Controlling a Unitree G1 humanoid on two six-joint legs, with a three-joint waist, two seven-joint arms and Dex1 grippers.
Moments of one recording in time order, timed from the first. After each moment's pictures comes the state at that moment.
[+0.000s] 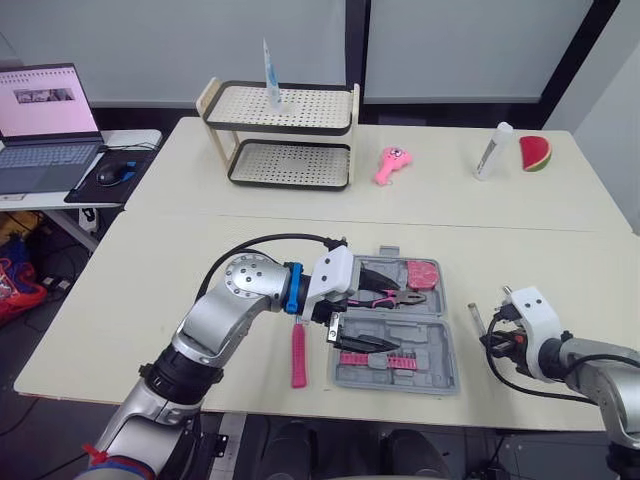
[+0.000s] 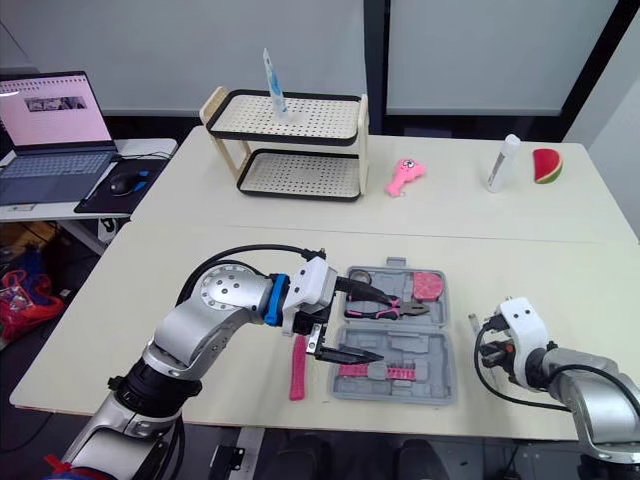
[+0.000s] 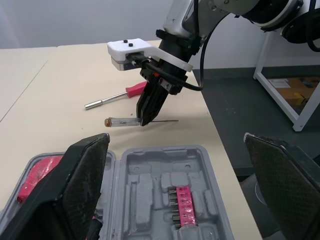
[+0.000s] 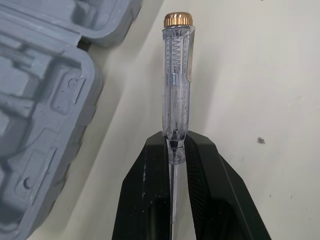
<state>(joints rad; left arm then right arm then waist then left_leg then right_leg) -0.53 0.49 -0.36 -0.24 -0.37 0.40 -1.19 0.00 -0.60 -0.20 -0.50 0.20 1.28 0.59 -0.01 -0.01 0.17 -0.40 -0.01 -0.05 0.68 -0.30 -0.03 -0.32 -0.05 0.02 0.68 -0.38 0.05</state>
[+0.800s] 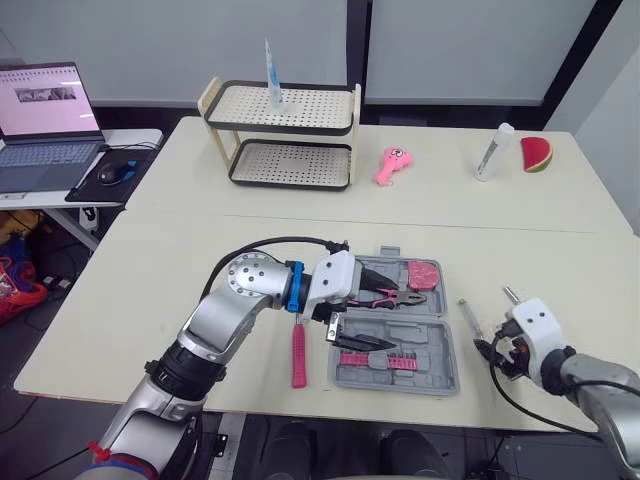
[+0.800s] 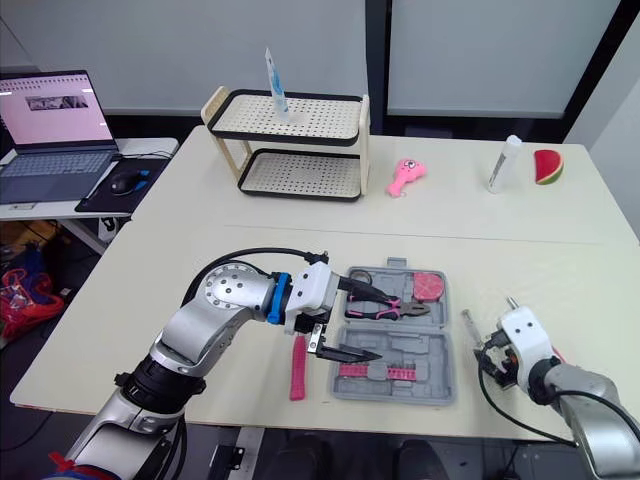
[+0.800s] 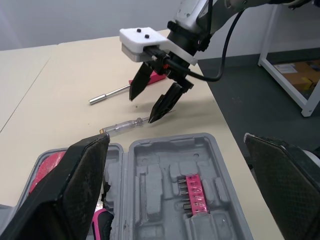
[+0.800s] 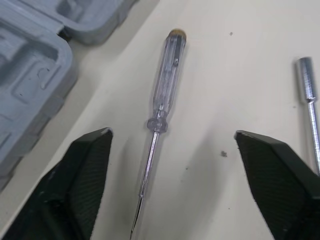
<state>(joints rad) -0.53 0.48 -0.37 -0.19 -0.31 0.30 -1.23 0.27 -0.60 -0.22 -0.51 0.17 0.75 0.52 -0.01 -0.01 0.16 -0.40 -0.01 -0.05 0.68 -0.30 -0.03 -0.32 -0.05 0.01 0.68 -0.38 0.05</state>
